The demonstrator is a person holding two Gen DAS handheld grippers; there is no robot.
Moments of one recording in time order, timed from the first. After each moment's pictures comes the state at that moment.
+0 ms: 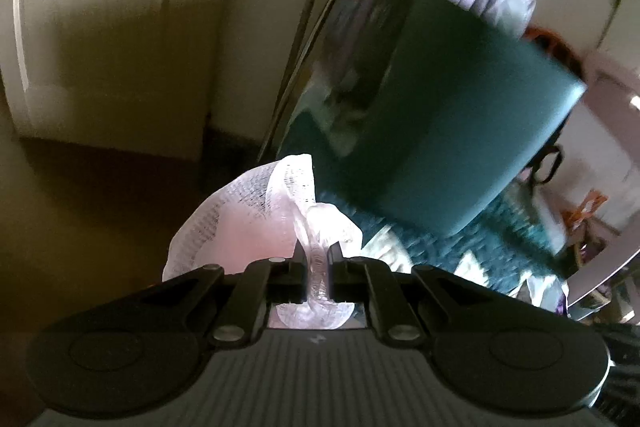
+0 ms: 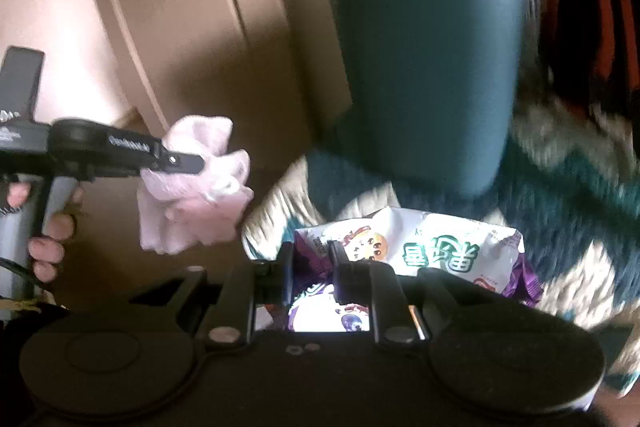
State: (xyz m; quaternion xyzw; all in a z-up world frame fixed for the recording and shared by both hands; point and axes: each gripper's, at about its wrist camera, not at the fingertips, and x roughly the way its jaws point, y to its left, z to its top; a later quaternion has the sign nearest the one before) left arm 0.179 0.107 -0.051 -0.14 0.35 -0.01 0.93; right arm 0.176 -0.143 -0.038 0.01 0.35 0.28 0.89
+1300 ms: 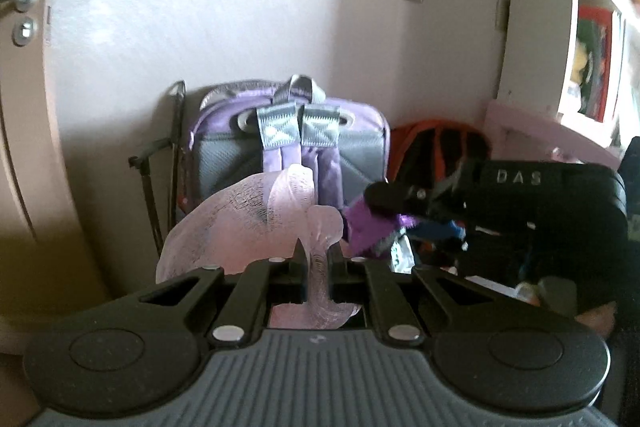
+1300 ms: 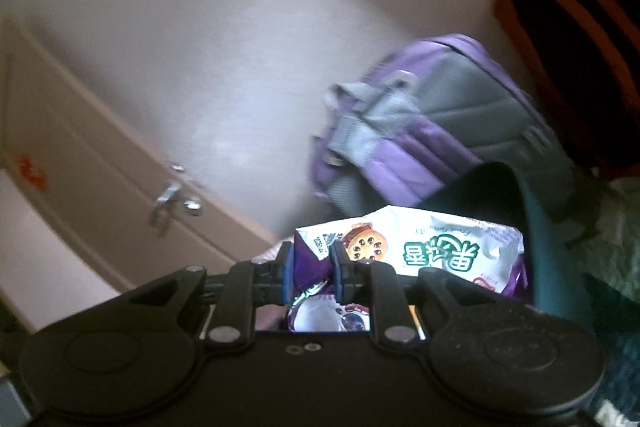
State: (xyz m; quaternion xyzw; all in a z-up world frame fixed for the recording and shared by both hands) left arm 0.344 -0.057 0.119 0.01 0.23 -0.12 0.97; right arm 0.425 -0.239 0.074 0.41 0.24 0.25 0.84
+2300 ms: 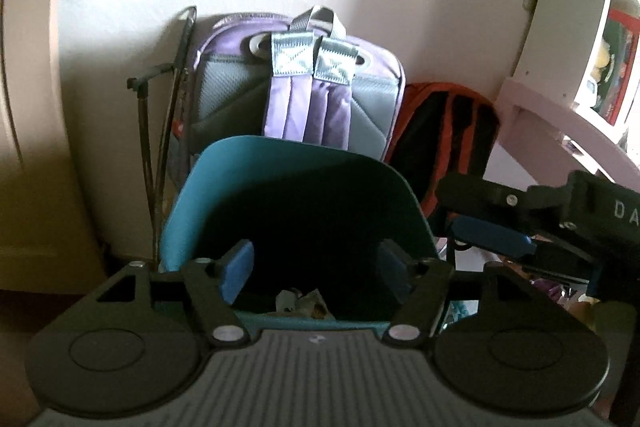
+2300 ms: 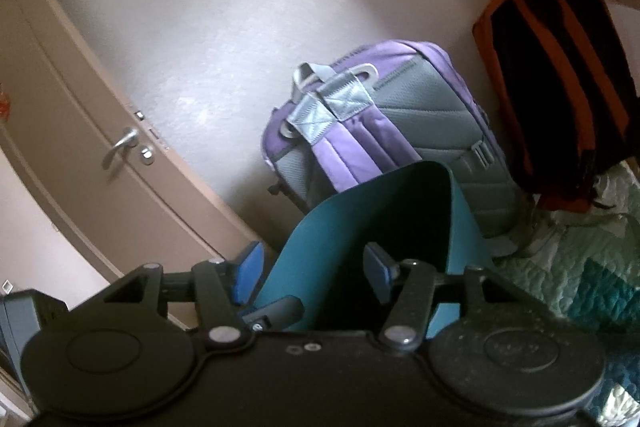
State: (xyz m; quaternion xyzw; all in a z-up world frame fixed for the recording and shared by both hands) left arm 0.346 -0.044 0.098 -0.06 0.30 -0.11 0.95; right arm 0.370 -0.248 0.087 0.30 0.26 0.23 0.89
